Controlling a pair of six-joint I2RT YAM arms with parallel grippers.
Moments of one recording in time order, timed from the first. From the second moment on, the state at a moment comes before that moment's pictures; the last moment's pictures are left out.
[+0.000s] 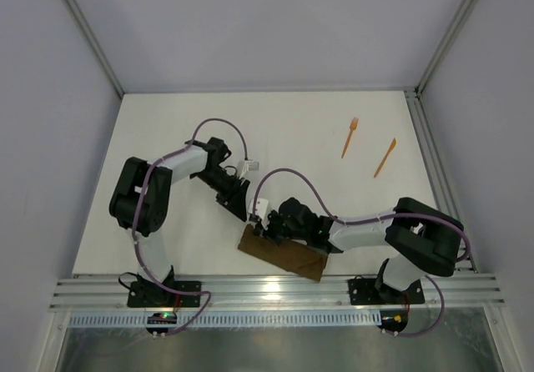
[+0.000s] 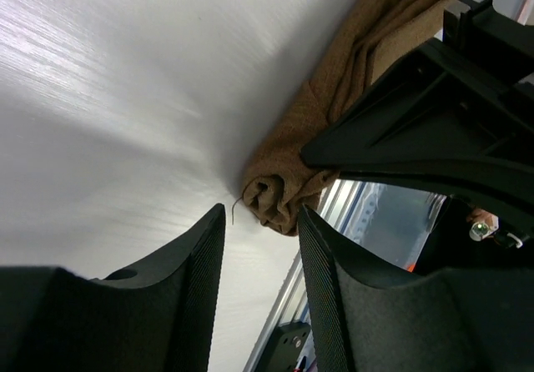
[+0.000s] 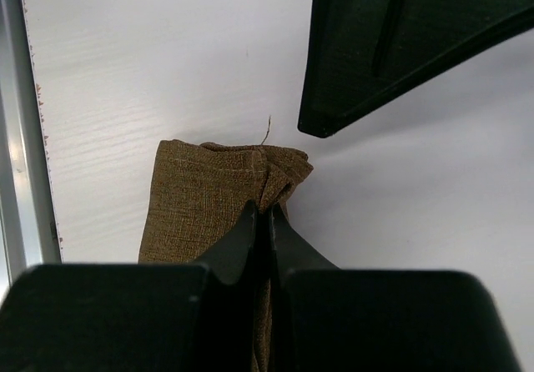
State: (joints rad) left arm -0.38 1.87 1.17 -0.94 0.88 0.42; right arm 1.07 1.55 0.55 0.52 -0.17 -0.14
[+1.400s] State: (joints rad) left arm -0.40 1.96 1.28 -1.22 1.03 0.71; right arm 0.95 1.36 0.49 0.47 -0.44 -0.24
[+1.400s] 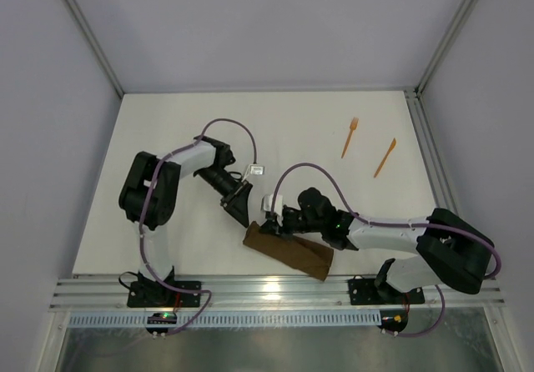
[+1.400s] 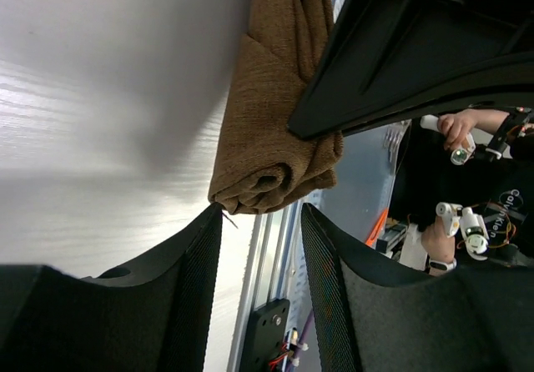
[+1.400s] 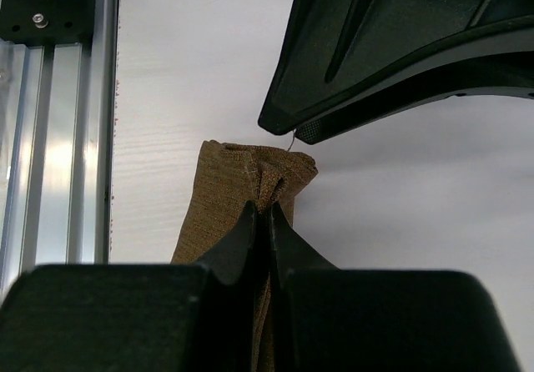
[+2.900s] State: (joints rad) left arm -0.42 2.10 1.30 -0.99 0.92 0.40; right arm 0.81 1.62 0.63 0.39 -0.50 0.05
